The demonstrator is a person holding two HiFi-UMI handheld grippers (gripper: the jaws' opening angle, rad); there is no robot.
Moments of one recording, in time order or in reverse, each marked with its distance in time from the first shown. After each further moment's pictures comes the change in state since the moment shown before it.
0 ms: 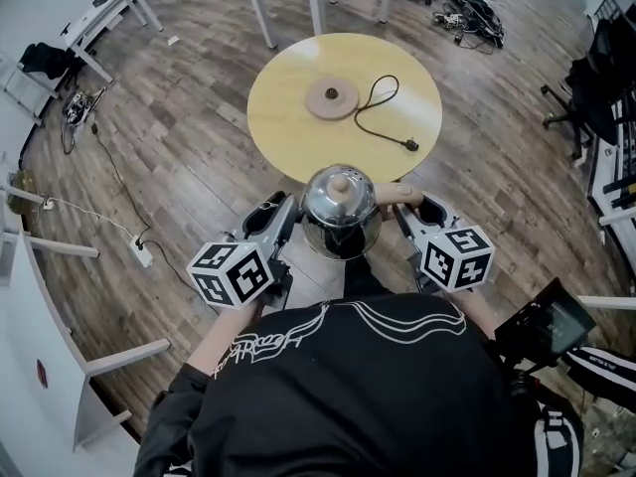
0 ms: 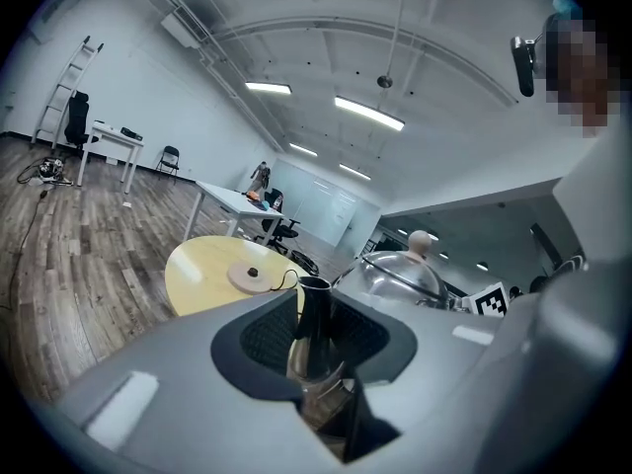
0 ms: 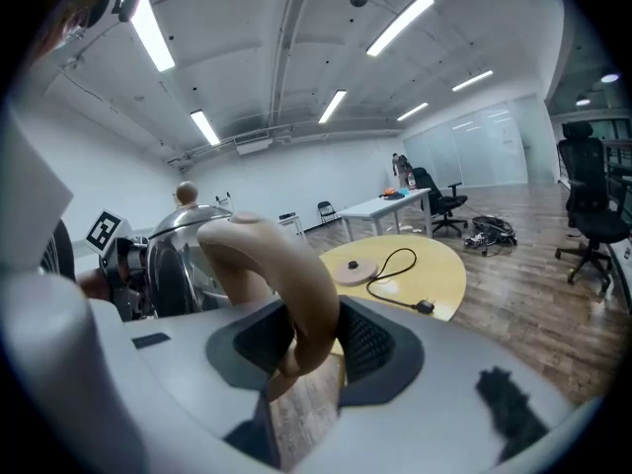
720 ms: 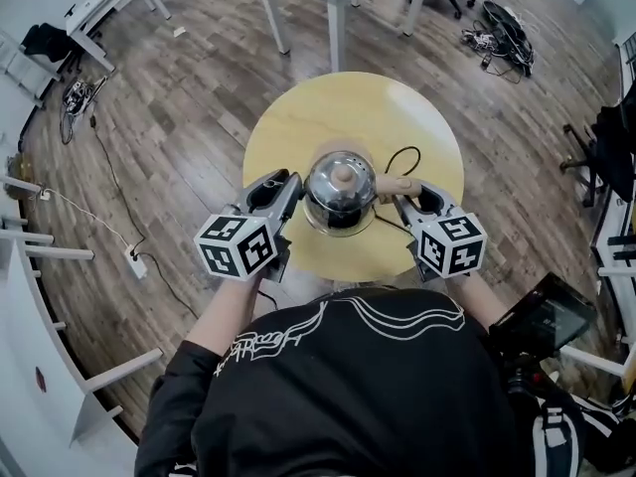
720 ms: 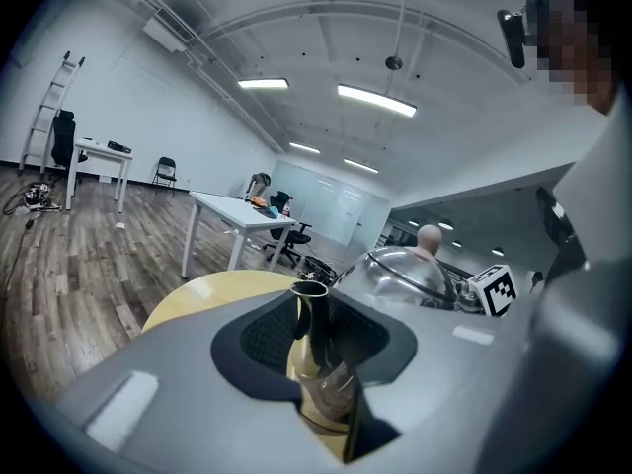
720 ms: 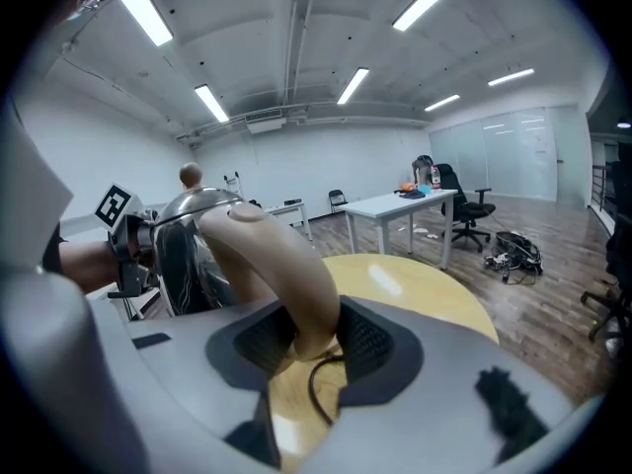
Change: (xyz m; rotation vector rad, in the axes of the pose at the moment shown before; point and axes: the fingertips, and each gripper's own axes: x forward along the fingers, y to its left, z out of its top) left arm 0.207 0.119 0.111 0.079 0.006 0.049; right arm 0.206 -0.124 0.101 -0.131 0.088 0.057
